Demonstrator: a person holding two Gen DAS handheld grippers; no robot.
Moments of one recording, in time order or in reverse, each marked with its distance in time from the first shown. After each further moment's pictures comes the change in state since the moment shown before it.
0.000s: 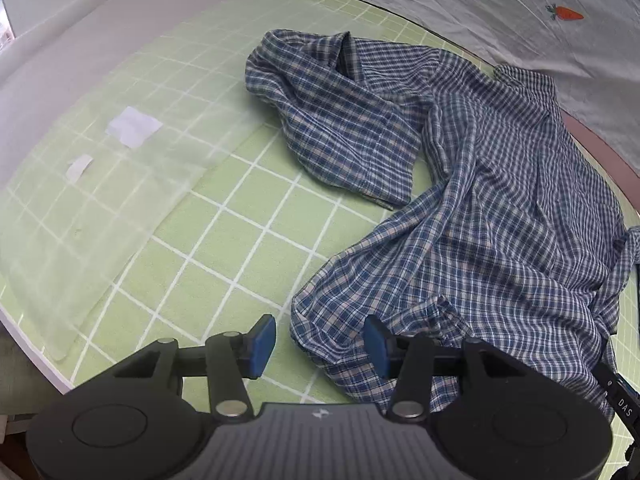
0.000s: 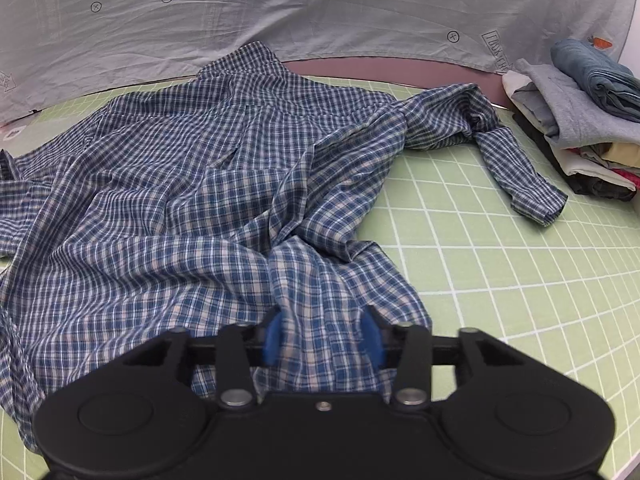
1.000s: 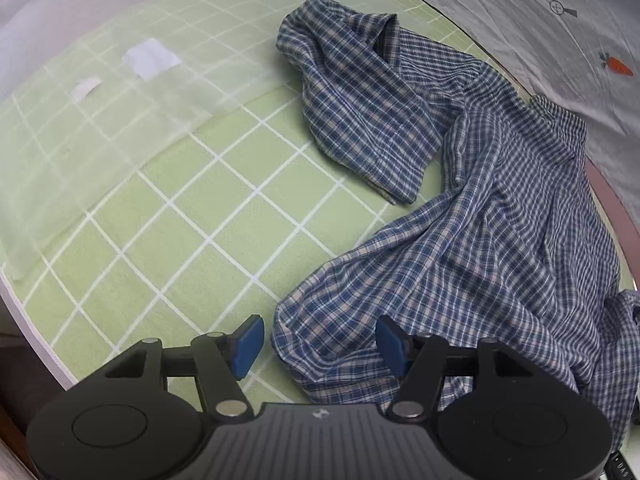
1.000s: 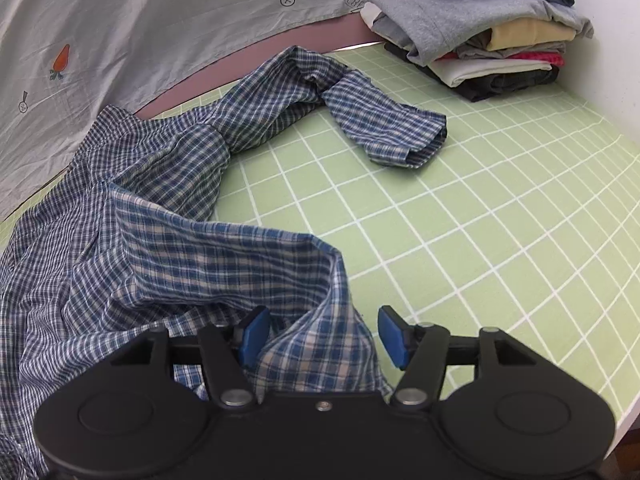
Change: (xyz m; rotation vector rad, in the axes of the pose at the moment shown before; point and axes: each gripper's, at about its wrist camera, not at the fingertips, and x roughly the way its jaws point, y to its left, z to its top) left arm 0.015 0.001 -0.003 -0.276 0.057 -0.043; right arm 0.016 -0.137 0.000 0.403 0.087 -0.047
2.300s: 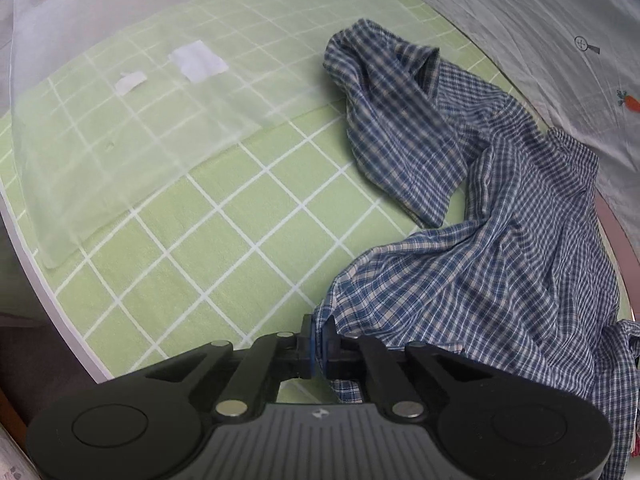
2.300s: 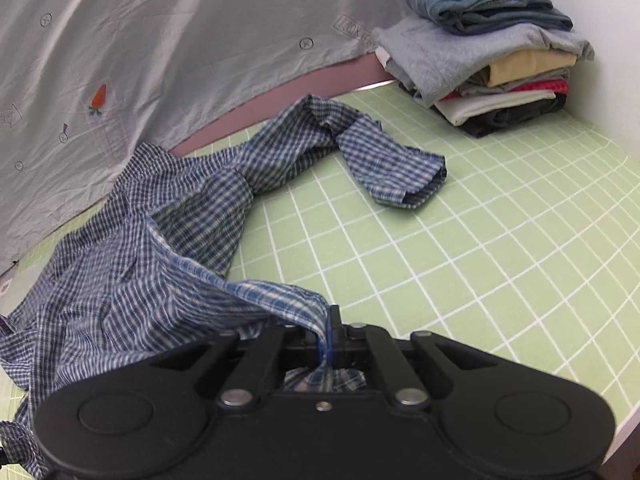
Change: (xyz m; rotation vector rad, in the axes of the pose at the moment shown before) left arm -0.025 0.024 0.006 -0.053 -0.048 0.007; right arm -0.061 -0.036 0.014 -0.001 -0.141 0.152
